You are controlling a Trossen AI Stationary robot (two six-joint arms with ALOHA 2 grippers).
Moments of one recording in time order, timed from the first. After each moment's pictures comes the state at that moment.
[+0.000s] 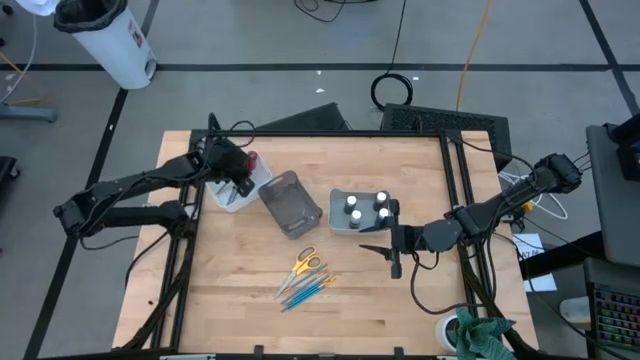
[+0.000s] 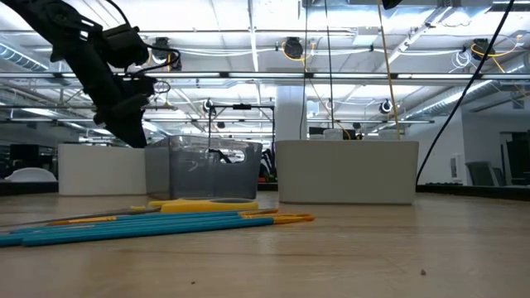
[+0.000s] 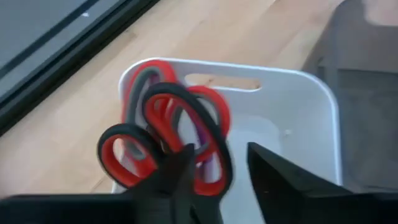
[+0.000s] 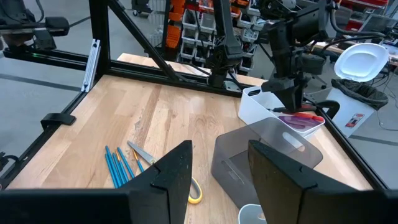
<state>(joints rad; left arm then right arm) 0.66 0.98 0.54 -0.44 -0.06 -0.03 0.47 1.14 0.79 0.09 0.50 -0.04</state>
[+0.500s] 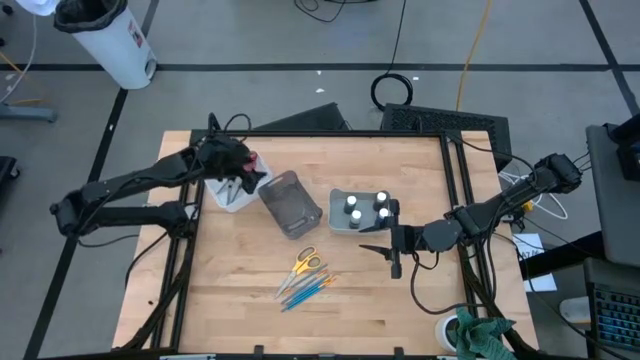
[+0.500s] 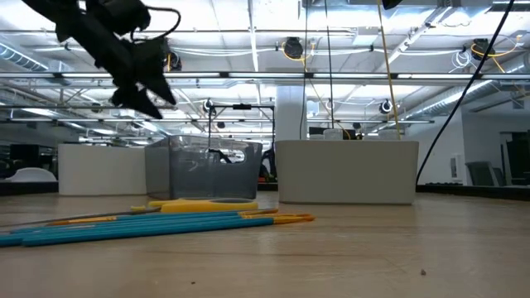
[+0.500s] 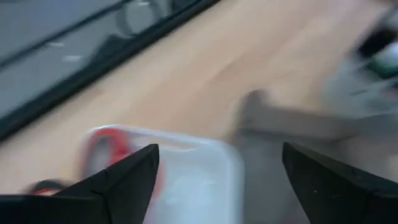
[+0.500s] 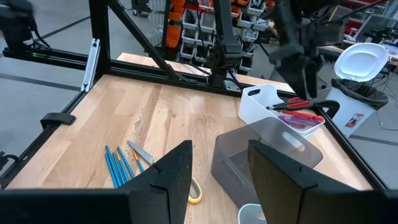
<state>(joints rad) 0.55 0.93 0.66 -0.43 0.01 -0.21 0.47 1.14 0.79 0.09 0.50 -0.04</state>
